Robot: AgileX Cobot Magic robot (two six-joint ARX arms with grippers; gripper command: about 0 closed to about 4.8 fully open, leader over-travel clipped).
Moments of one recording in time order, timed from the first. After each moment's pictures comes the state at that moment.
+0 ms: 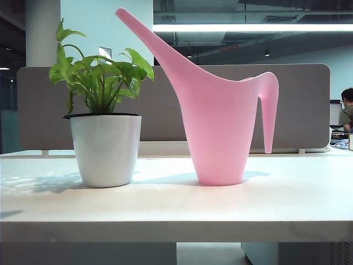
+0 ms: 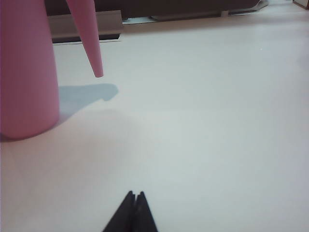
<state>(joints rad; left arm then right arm) -0.54 0.73 0.89 -0.47 0.13 -0.06 0.07 0.00 0.01 -0.19 0.05 0.08</state>
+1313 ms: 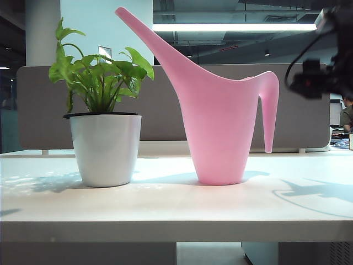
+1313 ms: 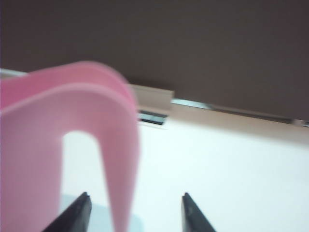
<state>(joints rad) -0.52 0.73 0.89 -0.47 0.12 -0.06 0.08 1.56 0.51 1.07 -0.18 -0.08</state>
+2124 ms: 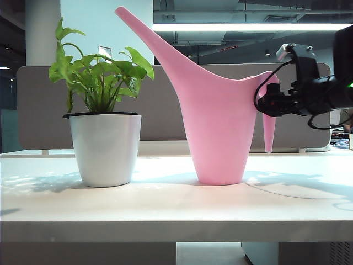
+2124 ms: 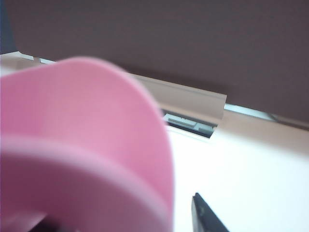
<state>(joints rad) -0.52 0.73 0.89 -0.47 0.12 -0.06 0.08 1.88 0.86 1.00 -0.38 -0.08</state>
